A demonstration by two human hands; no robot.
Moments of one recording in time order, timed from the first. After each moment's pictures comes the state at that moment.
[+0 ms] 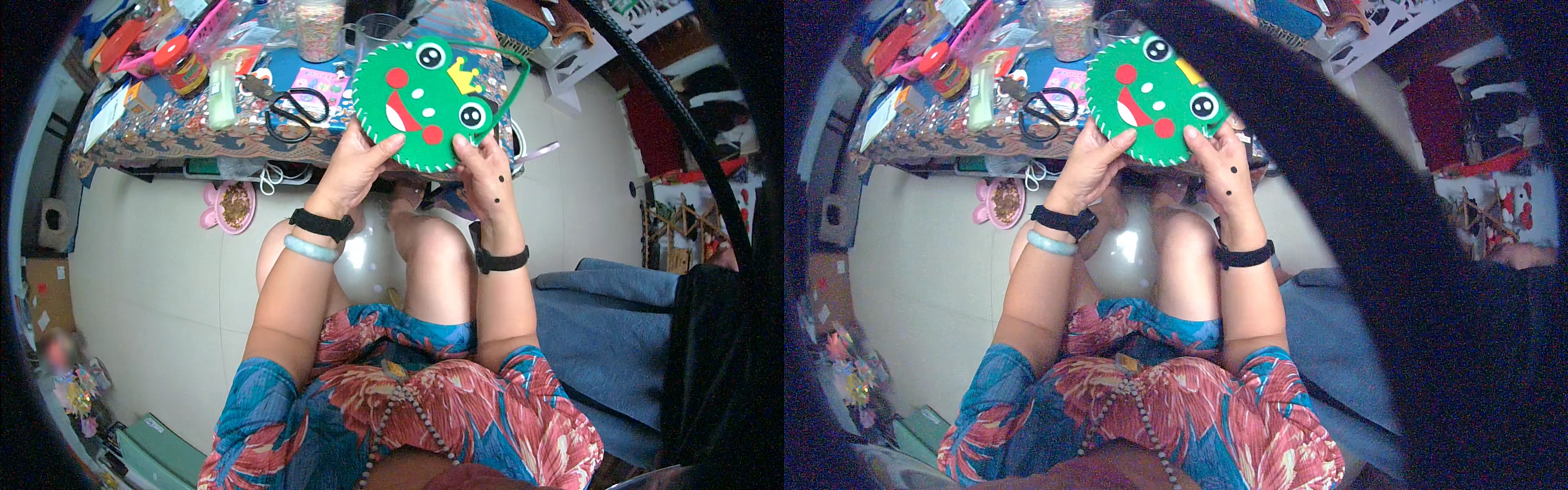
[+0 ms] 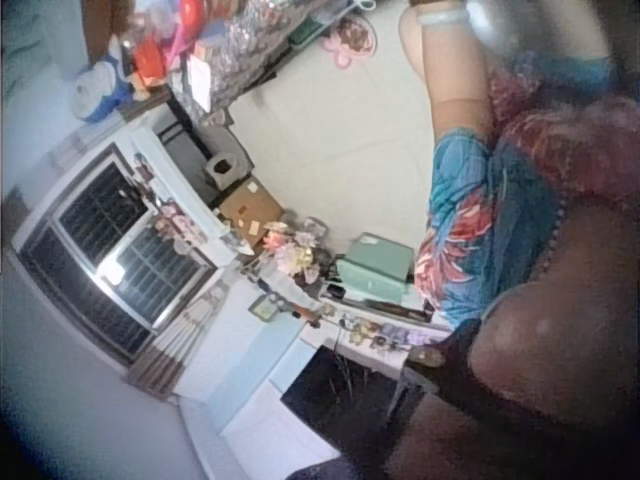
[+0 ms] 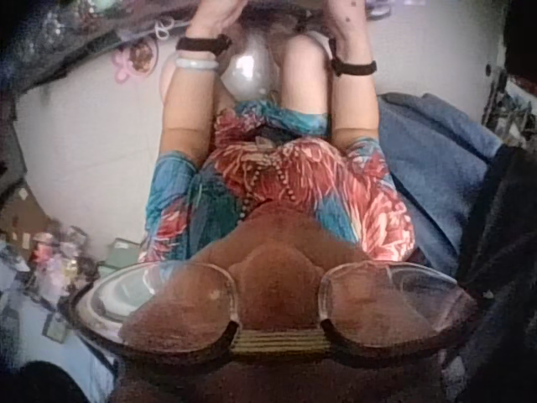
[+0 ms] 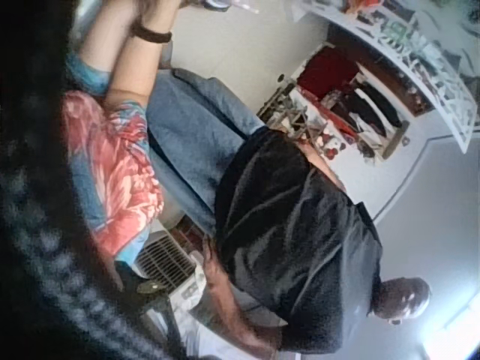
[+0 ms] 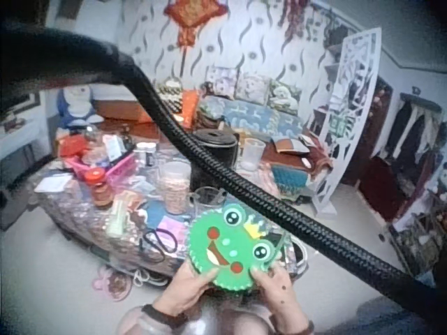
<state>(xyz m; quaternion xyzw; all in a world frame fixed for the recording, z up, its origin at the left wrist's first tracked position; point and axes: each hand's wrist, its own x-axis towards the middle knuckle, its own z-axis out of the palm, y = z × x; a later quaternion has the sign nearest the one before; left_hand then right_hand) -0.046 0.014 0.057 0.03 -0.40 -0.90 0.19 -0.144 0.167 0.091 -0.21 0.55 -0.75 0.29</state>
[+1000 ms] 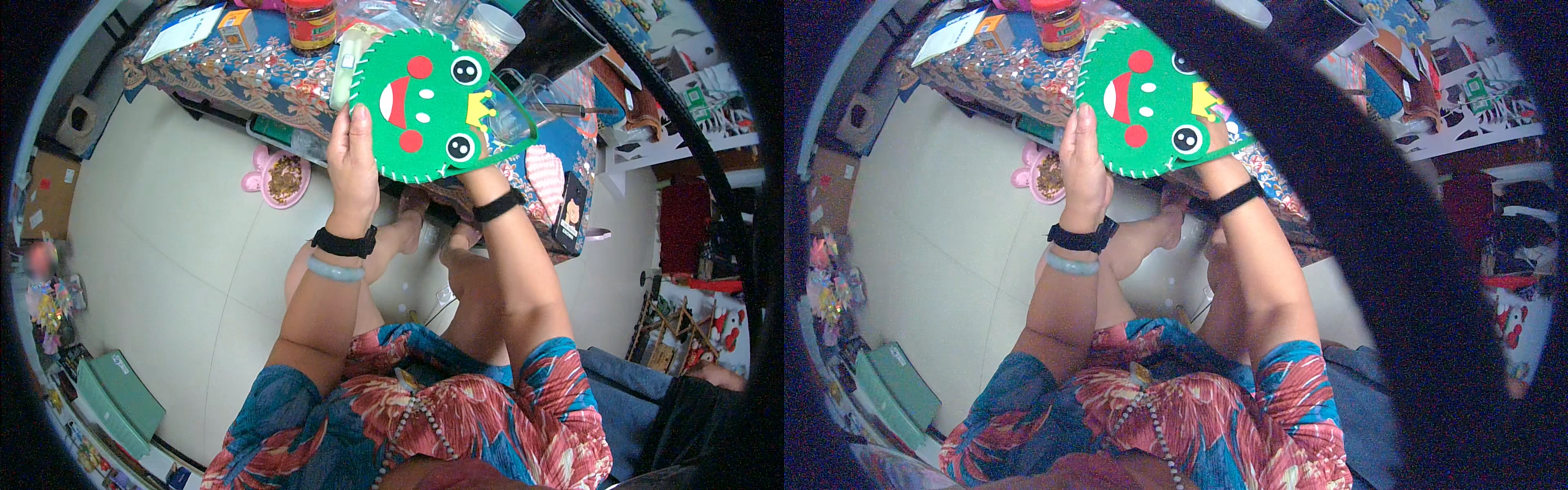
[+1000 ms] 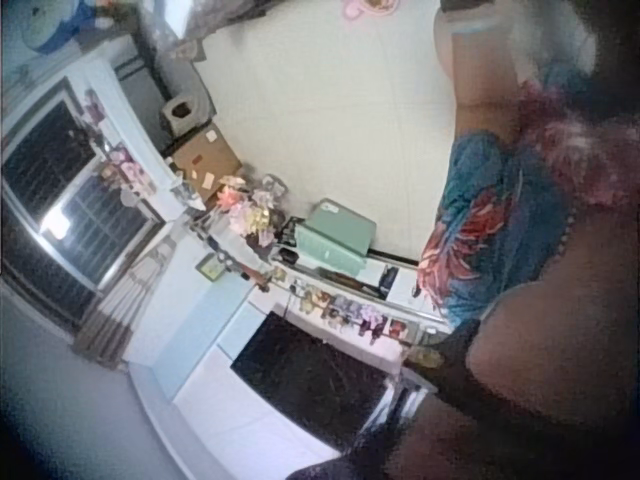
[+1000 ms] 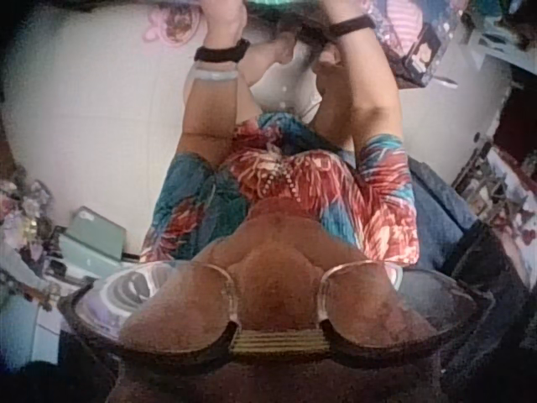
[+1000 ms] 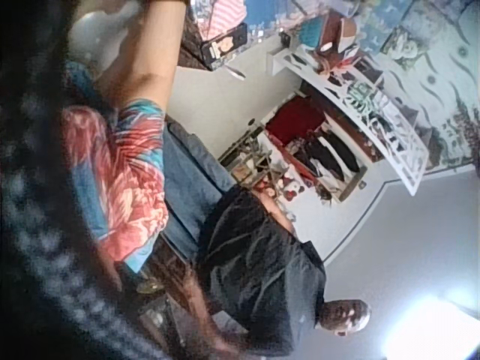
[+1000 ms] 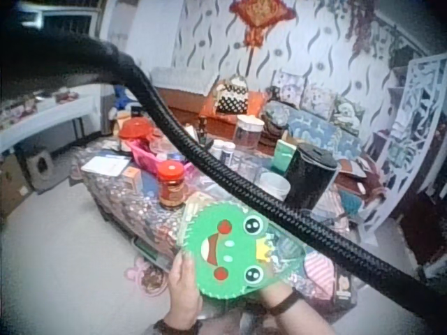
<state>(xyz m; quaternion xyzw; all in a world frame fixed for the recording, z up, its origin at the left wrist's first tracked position) 0.045 -0.115 0.039 0.21 -0.37 -0.72 0.55 -0.145 -0.067 0.000 -0.60 0.75 -0.27 0.01</state>
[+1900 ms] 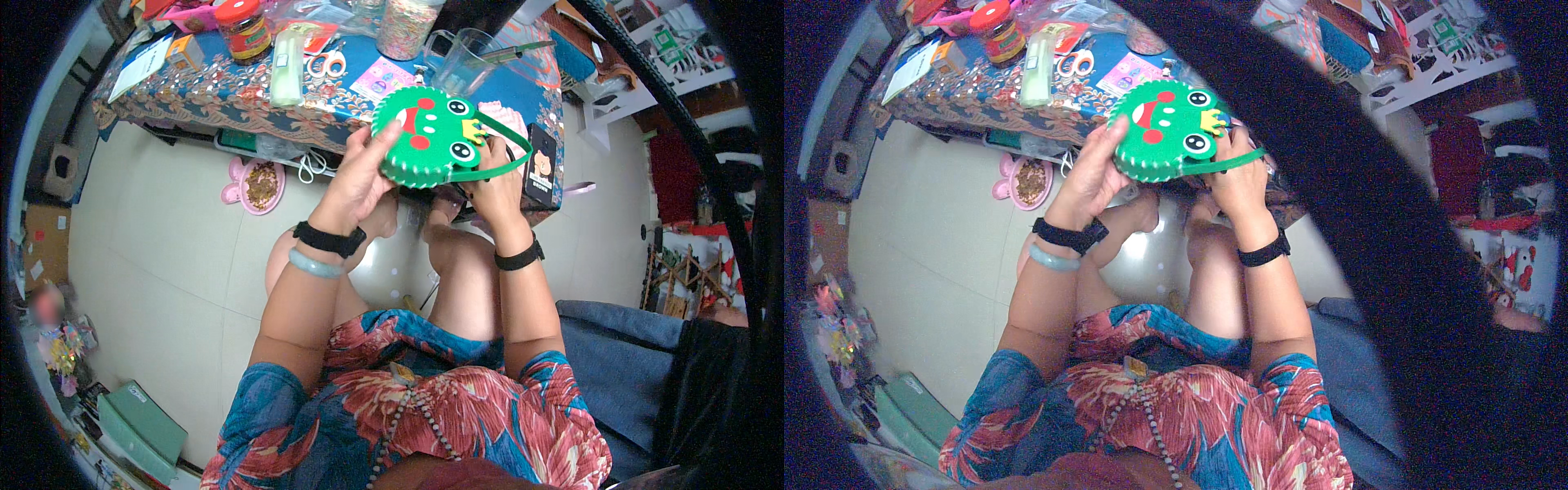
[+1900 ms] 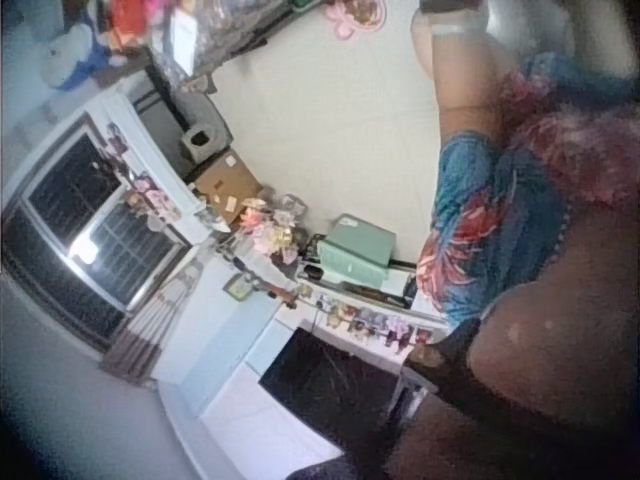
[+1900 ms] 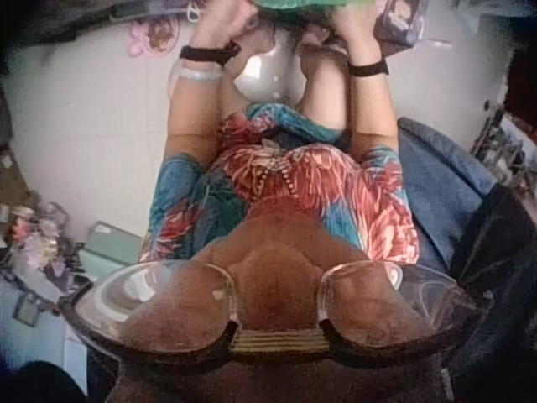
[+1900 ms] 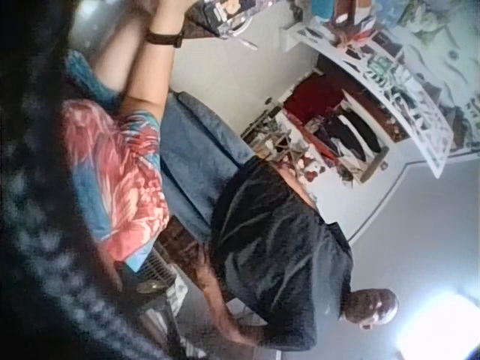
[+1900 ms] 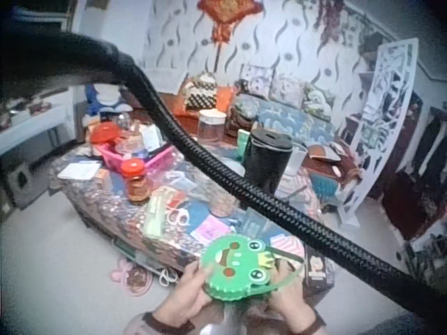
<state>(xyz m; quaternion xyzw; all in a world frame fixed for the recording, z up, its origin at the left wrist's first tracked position) 0.013 -0.058 0.047 0.14 -0.29 -0.93 0.20 -0.133 0.093 0.060 -0.50 0.85 -0.12 -0.12</state>
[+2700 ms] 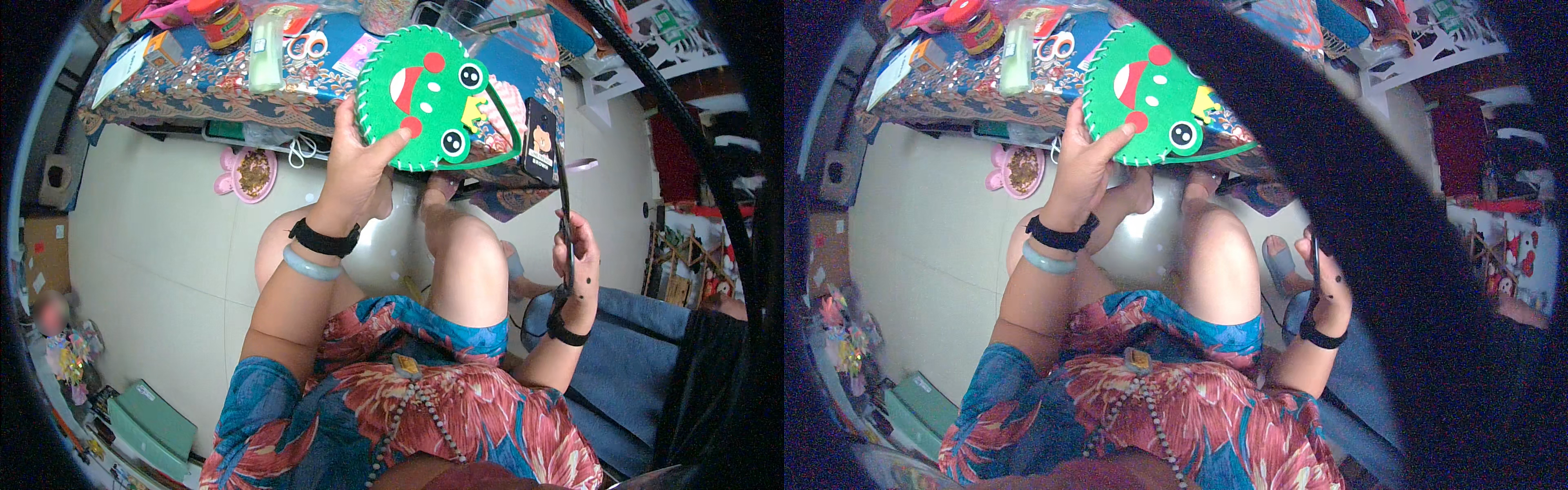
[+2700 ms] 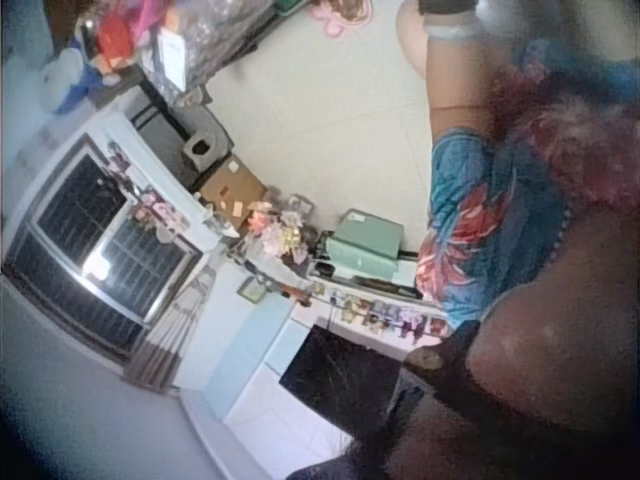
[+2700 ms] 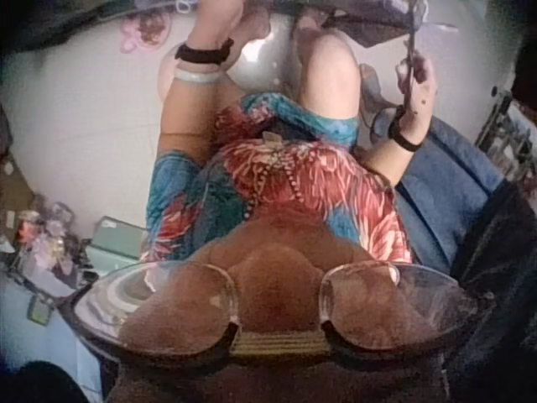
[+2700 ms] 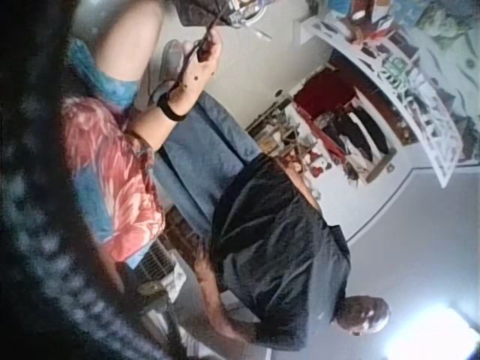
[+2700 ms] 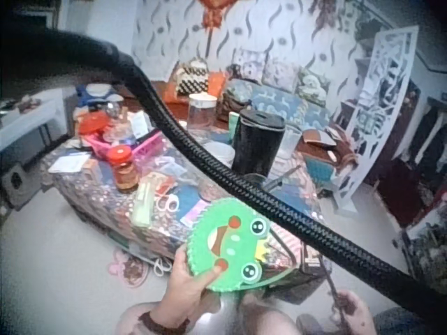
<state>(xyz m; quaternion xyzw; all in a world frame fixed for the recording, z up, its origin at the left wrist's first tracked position) 0.011 -0.033 0.055 0.11 -0.36 -0.87 0.33 -0.110 0.260 0.115 -0.17 0.80 -0.51 0.25</state>
